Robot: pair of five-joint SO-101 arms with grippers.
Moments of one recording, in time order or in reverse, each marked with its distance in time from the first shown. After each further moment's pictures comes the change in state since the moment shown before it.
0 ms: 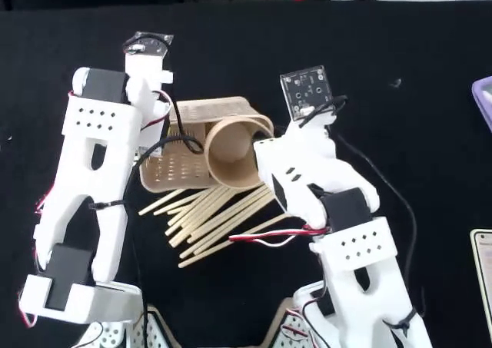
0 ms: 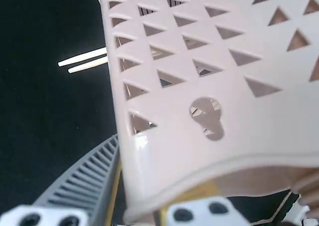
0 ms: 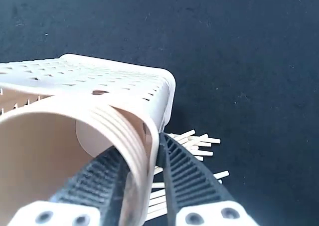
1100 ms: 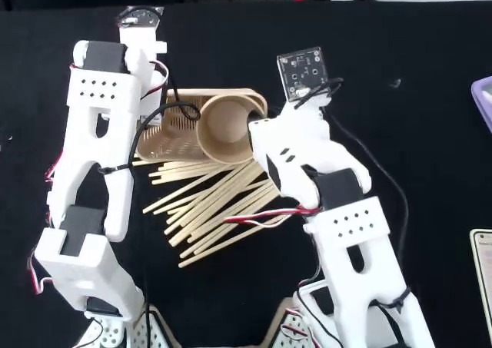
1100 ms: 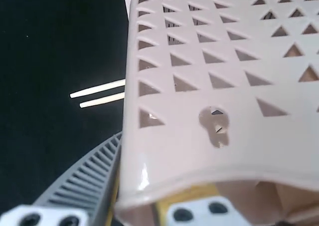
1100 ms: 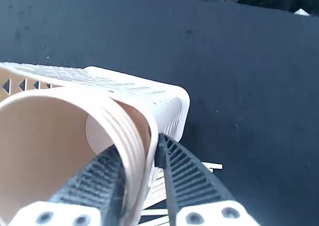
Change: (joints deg) left arm -2.9 16.7 -19.1 0.5 1.8; right arm 0.0 7.6 -3.9 -5.3 0.0
